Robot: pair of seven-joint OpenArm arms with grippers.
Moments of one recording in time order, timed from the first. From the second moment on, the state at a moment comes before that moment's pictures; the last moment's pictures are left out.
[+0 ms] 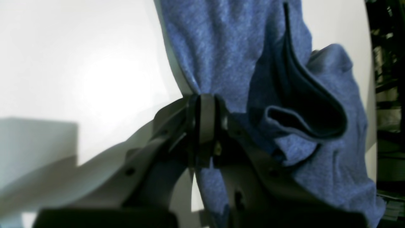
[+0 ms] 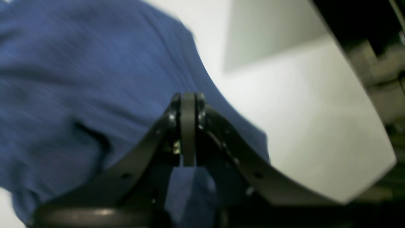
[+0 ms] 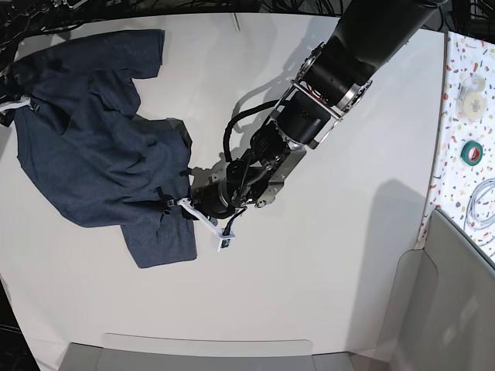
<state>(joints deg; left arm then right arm) -33.8 9.0 37.6 34.6 -55.9 1.8 23.2 -5.6 6.1 61.5 112.7 22.6 30.6 -63.6</state>
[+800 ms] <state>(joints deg) -28.0 -0.1 27.6 43.2 -58.3 1.0 28.9 18.5 3.2 49.0 81.4 10.5 30.4 -54.6</state>
